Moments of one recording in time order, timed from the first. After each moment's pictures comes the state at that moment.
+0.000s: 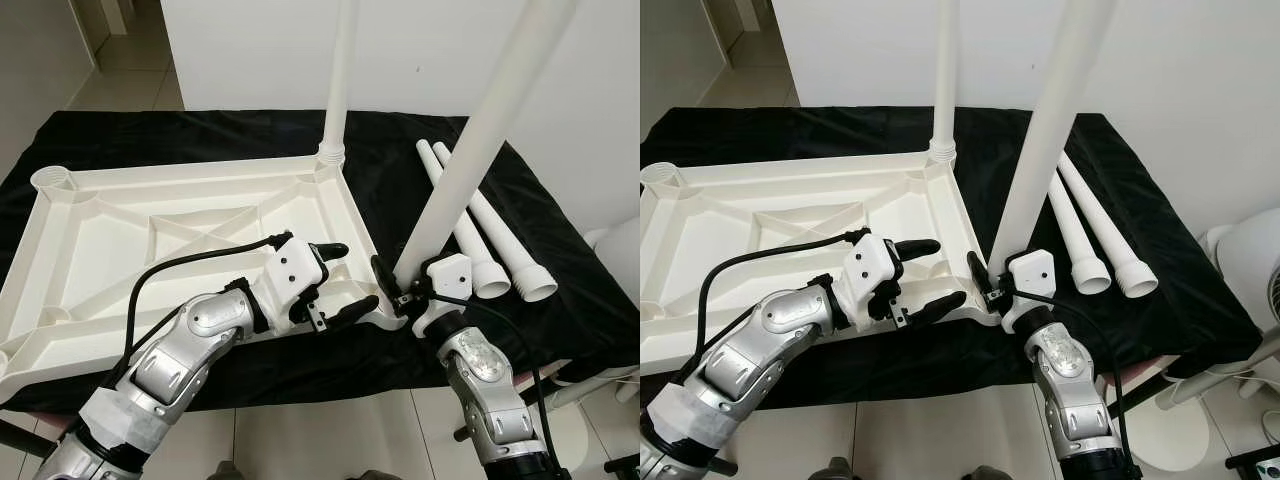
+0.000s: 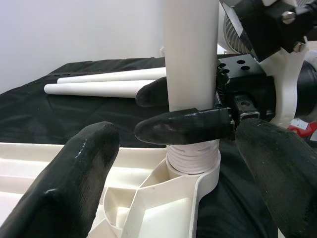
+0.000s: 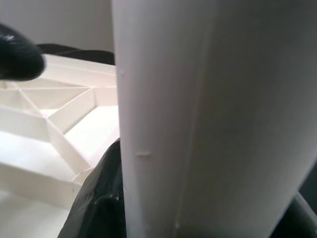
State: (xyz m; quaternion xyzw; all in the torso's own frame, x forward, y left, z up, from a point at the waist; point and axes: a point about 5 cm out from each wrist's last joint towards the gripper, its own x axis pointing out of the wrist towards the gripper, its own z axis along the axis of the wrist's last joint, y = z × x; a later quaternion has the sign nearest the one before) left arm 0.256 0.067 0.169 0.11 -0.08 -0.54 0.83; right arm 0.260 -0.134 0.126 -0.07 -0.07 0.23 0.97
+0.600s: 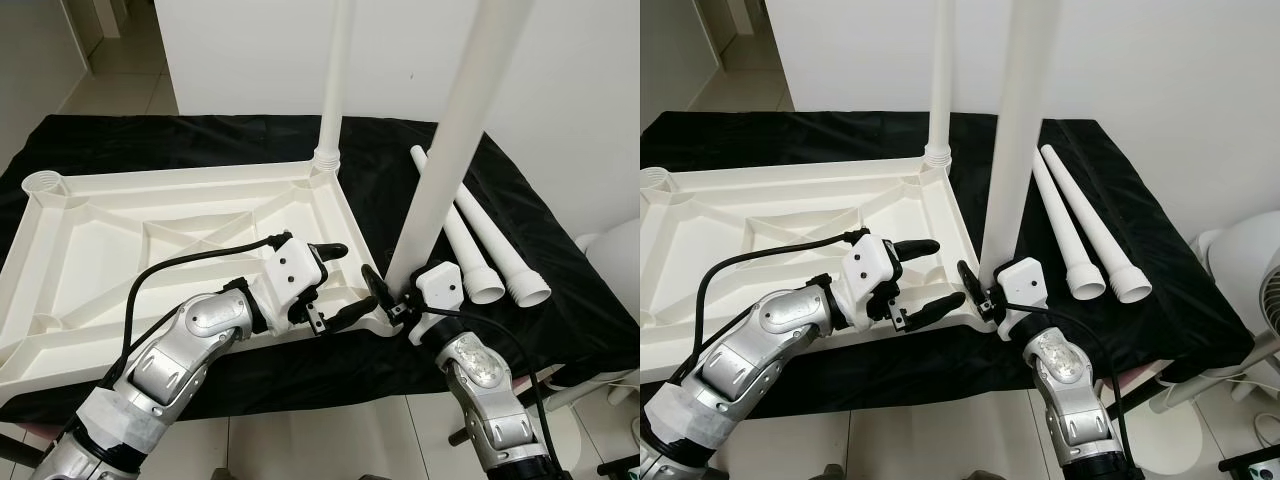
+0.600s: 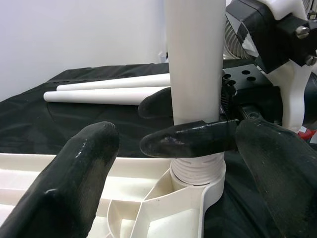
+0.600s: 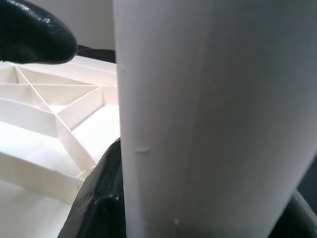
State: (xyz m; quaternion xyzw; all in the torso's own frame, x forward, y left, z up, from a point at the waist) left arm 0.255 0.067 0.170 0.11 -0.08 -0.54 0.83; right arm 0.255 -0.133 0.115 -0.06 -0.06 0.25 0.97
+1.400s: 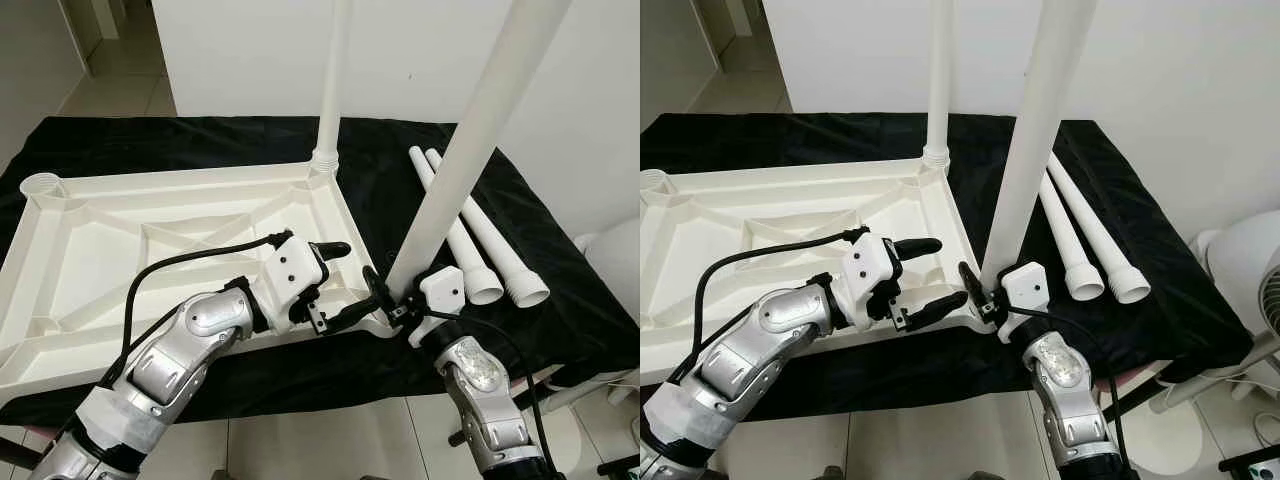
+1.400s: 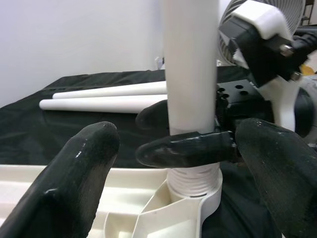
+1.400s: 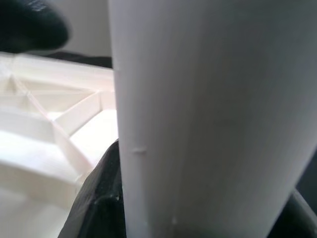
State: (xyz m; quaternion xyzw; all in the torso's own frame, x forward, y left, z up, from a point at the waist) left arm 0.254 0.066 0.175 0.10 -0.08 -0.55 0.83; right arm 0.259 -0.131 0.112 -0.02 -0.07 0.24 0.97
